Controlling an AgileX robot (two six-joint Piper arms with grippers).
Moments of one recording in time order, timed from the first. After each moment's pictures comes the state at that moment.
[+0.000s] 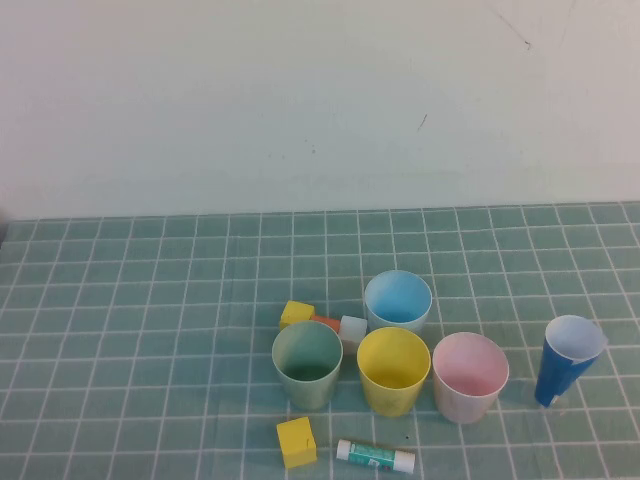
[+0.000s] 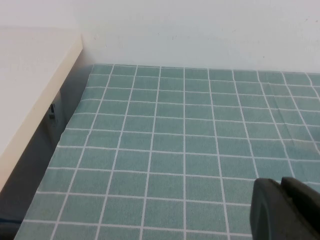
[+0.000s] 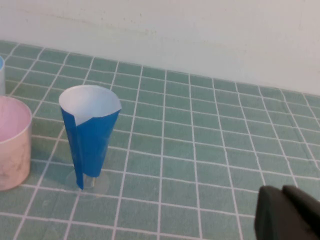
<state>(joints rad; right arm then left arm) -0.01 -0.01 0.03 -0.06 0.39 -0.13 -0.03 -0.01 0.02 0.02 0.35 -0.14</state>
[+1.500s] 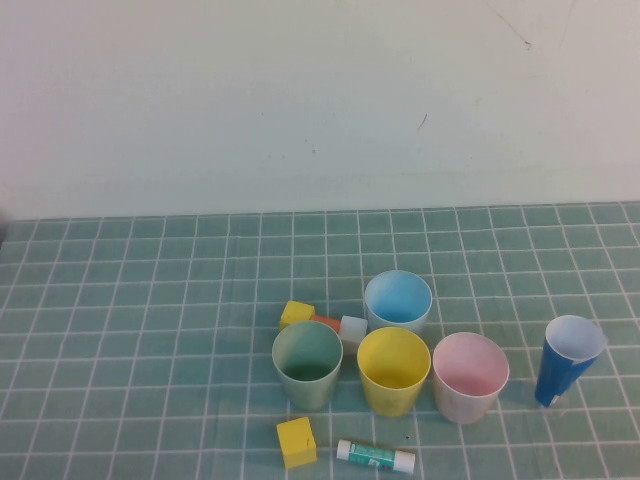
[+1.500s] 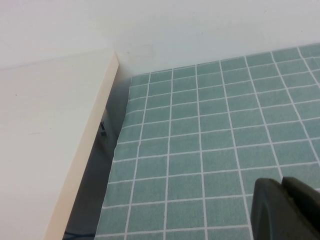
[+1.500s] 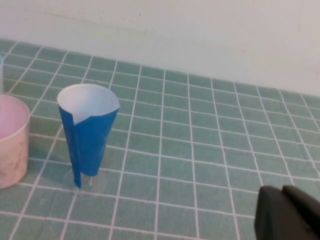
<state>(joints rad) -0.01 -0.01 0.03 -0.07 0.39 -0.13 -0.03 -0.01 0.02 0.25 0.36 -0.12</state>
